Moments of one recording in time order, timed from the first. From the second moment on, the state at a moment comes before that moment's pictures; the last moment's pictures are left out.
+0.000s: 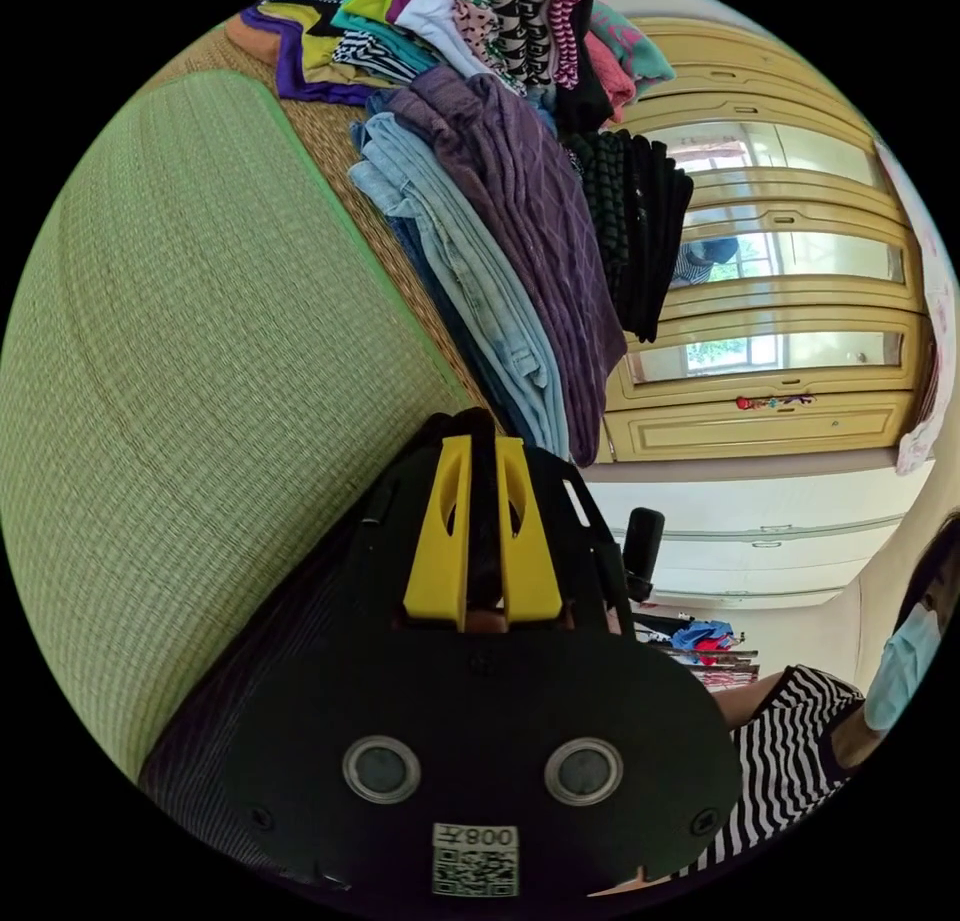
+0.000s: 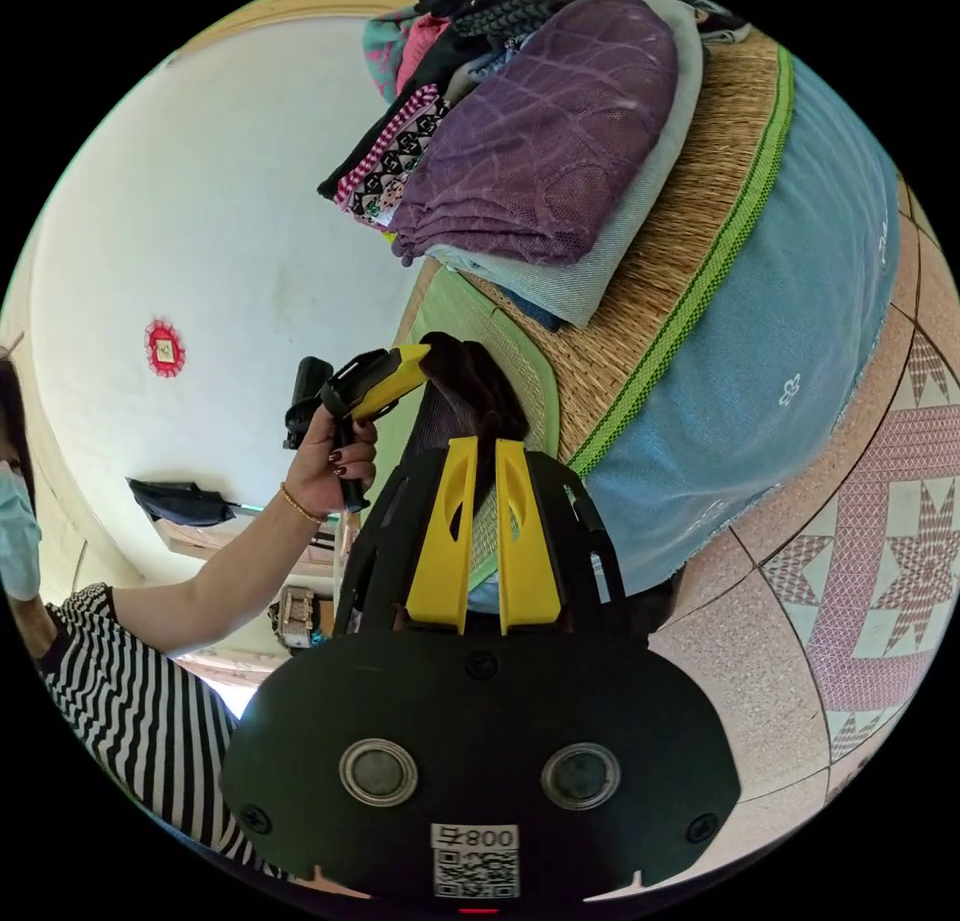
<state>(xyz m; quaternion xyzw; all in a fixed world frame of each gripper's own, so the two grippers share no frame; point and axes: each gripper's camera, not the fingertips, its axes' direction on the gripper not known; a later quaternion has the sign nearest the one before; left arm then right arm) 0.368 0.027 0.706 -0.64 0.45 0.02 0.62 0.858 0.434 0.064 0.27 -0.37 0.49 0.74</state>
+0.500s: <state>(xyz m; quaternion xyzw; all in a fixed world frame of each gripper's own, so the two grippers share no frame) 0.298 0.037 0.685 -0.64 0.45 0.08 0.62 0.834 0.324 0.065 0.24 -0.28 0.41 0.83</state>
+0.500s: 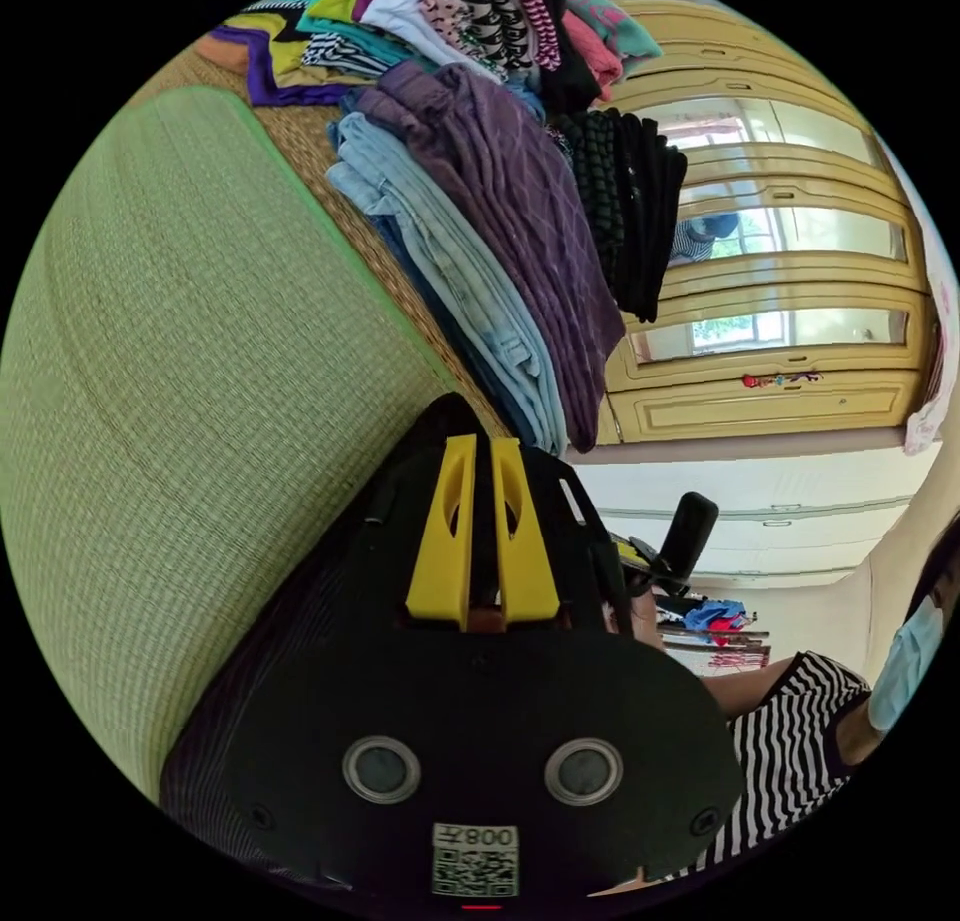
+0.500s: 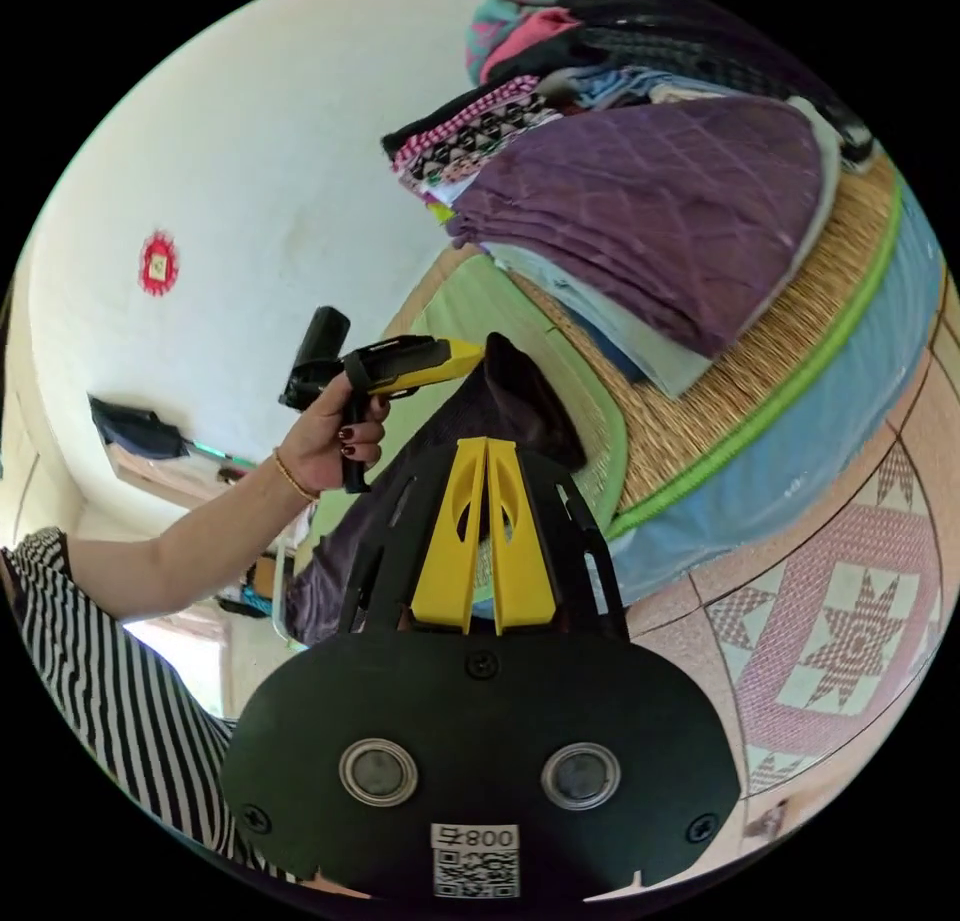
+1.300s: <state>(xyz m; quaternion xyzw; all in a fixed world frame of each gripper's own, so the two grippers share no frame) -0.291 0.025 0.470 -0.56 0.16 -0.13 0.80 0.617 0.044 0.146 0.16 -0.33 0.15 0.92</state>
